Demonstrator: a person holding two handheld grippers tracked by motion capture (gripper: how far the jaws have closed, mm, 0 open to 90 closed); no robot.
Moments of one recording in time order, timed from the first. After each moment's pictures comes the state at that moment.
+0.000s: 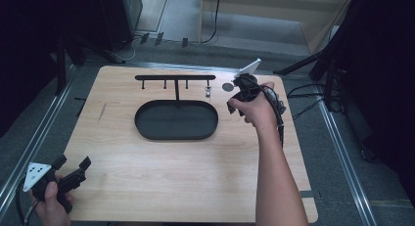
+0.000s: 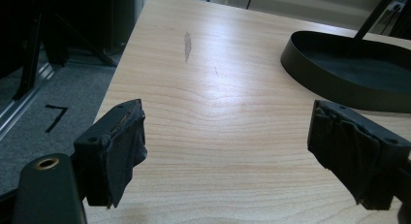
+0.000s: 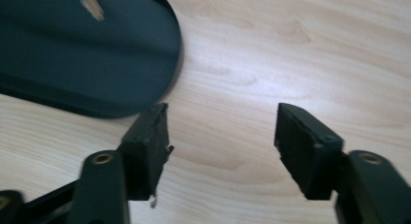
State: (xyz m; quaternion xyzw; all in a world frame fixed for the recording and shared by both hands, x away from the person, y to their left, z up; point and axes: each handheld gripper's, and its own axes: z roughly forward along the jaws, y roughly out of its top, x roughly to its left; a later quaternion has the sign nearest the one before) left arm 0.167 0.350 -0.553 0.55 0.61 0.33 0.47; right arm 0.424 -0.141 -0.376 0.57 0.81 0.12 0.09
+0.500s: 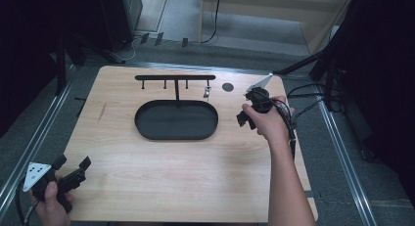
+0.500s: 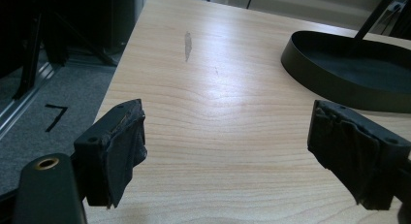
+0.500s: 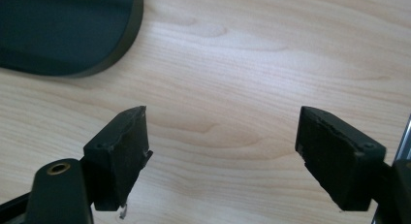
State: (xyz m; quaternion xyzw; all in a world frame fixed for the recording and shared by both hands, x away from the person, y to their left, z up) left arm 0.167 0.350 -0.553 0.55 0.61 0.33 0.47; right arm 0.400 -0.177 -0.398 0.58 0.80 0.09 0.09
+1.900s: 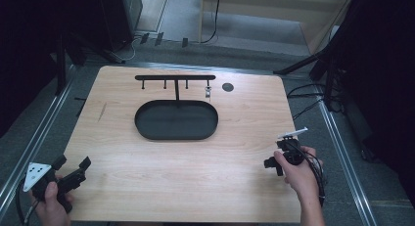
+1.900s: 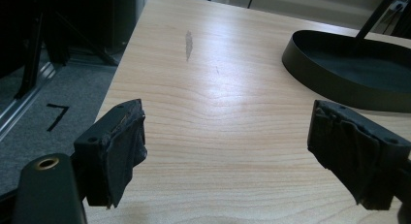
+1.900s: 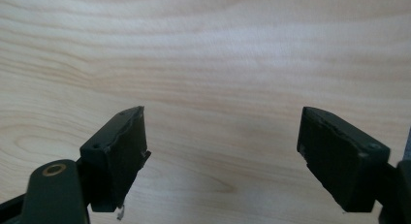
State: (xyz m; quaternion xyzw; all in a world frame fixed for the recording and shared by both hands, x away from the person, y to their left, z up) left arm 0.166 0.350 -0.553 0.55 0.61 0.33 0.47; right arm 0.304 -0.281 -0.486 0.63 0.76 0.12 0.07
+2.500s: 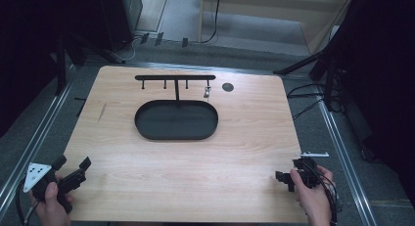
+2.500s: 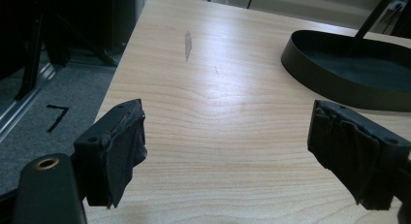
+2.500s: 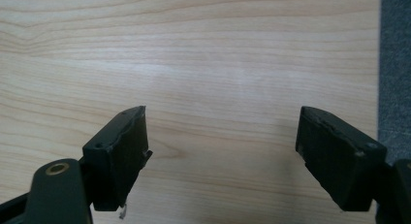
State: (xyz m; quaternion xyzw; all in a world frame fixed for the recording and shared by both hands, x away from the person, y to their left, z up) left arm 0.165 0.349 -0.553 0.55 0.61 0.33 0.47; right arm 0.256 -0.326 -0.514 0.65 0.73 0.20 0.13
